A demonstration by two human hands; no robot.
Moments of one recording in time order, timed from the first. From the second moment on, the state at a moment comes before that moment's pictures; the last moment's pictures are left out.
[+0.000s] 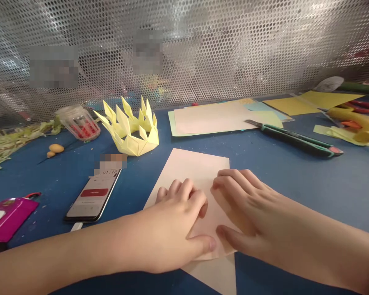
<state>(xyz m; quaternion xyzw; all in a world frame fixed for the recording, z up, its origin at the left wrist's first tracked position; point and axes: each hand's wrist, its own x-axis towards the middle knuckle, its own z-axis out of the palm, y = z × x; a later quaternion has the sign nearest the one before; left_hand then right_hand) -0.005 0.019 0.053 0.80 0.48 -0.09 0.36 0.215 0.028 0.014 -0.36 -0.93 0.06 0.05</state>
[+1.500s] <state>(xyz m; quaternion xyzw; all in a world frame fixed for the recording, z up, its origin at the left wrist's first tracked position) -0.012 0.022 0.048 0.79 0.46 -0.08 0.39 0.222 0.037 0.033 -0.42 -0.86 0.27 -0.04</state>
